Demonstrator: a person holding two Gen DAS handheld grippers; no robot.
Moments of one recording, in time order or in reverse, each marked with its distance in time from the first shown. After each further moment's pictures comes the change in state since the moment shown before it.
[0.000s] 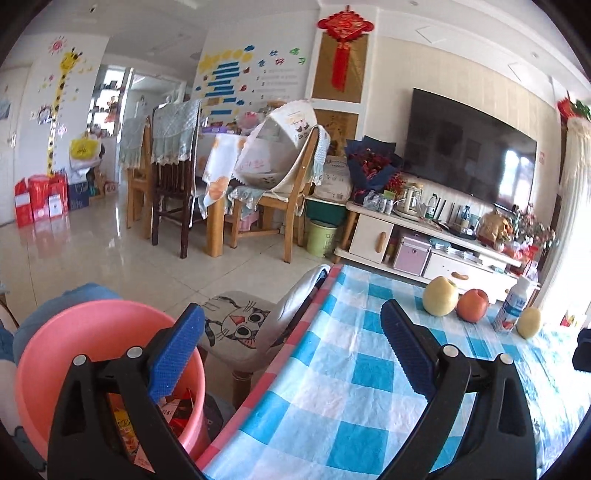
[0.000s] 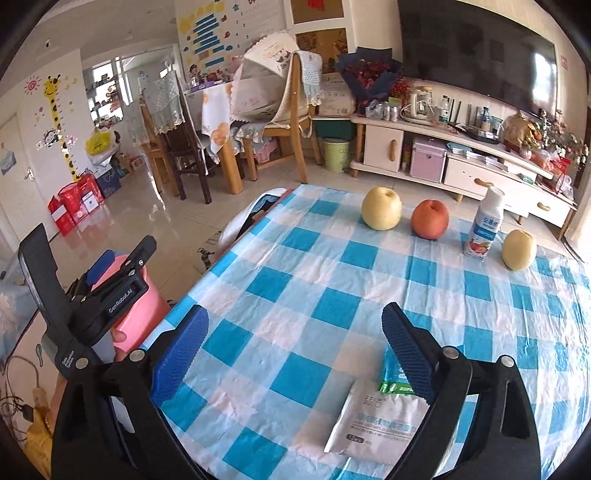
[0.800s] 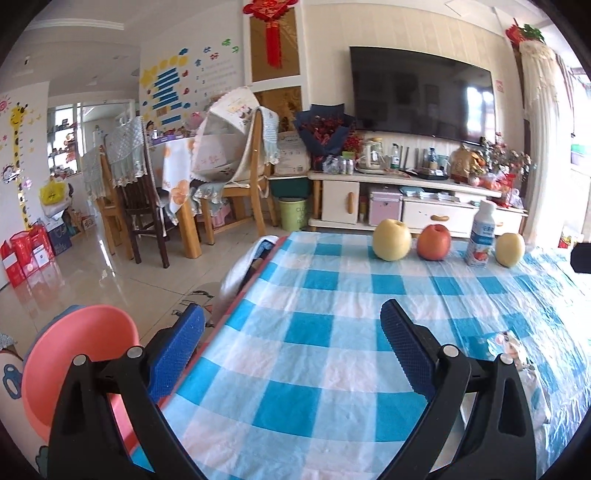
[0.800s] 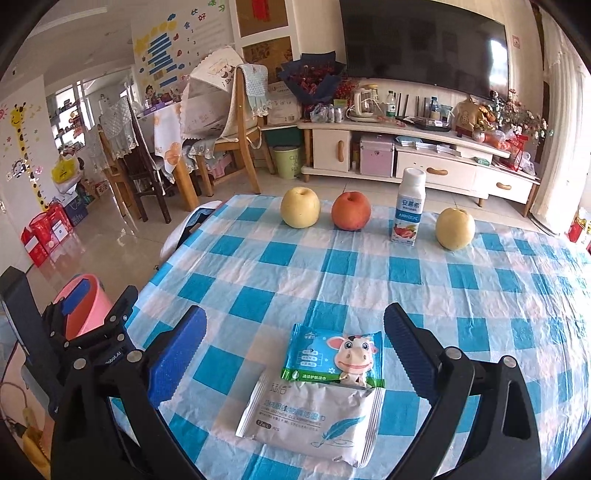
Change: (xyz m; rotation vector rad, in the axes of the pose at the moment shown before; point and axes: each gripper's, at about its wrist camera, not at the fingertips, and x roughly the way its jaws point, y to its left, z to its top) left arm -0.019 -0.103 -0.032 0.243 0.090 -0.062; right arm -0.032 -0.092 -0.019 0.106 -0.037 -0.118
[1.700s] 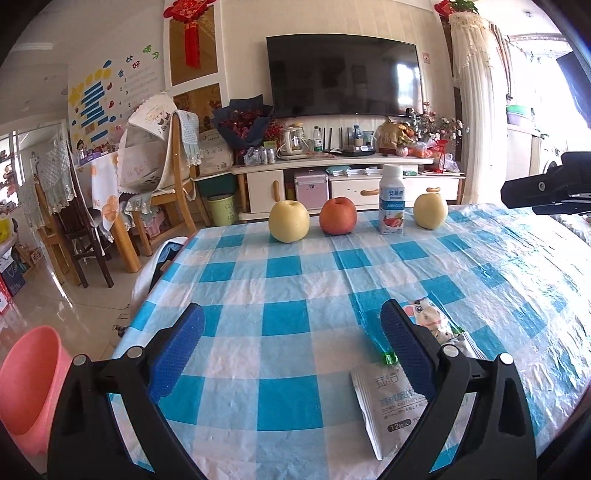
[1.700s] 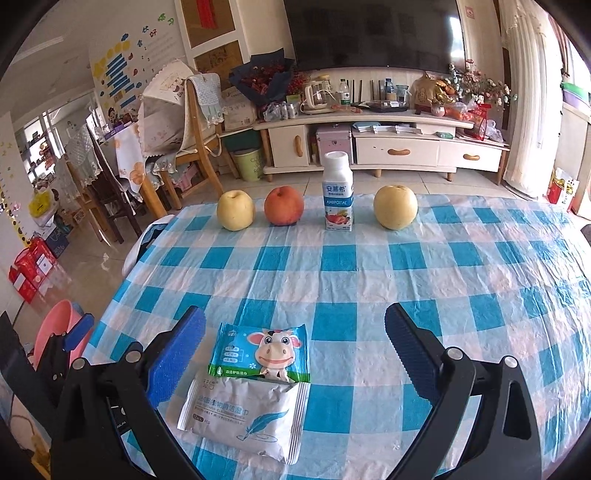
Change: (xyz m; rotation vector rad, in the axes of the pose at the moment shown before) left arm -0.010 -0.094 -0.013 0.160 0.034 -0.226; right arm -0.009 -0.089 -0.007 0.133 0.014 -0.062
